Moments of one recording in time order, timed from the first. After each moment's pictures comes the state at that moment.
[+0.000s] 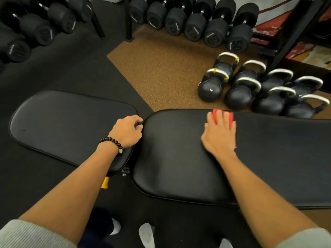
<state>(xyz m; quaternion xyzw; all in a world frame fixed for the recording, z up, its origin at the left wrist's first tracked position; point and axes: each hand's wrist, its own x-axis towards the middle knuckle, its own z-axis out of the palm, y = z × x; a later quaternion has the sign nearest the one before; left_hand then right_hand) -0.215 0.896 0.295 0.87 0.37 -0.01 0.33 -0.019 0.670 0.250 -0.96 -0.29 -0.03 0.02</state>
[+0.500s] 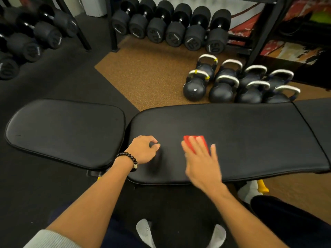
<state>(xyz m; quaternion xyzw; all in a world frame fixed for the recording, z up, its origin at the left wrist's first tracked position) -0.213 0.794 0.291 0.89 0.28 -0.12 0.34 -0.131 0.577 0.250 -0.93 -0.38 0.00 0.04</state>
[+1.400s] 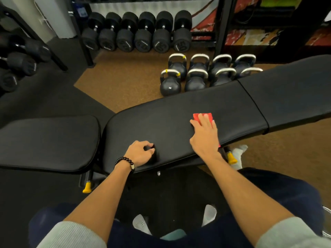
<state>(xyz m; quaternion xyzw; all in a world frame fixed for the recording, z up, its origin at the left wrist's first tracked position) -0.202 0.694 0.292 0.91 0.25 -0.12 0.32 -0.068 0.485 0.274 -0.95 -0.24 -0.06 0.18</state>
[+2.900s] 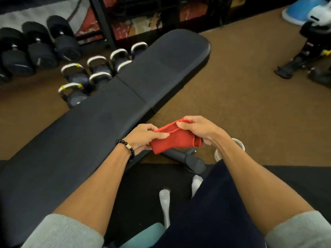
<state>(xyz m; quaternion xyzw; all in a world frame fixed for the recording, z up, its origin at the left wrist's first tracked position) -0.072 0.401 0.340 0.73 0.09 -0.32 0.60 -0.079 0.180 0.328 -0.73 0.08 0.23 0.64</state>
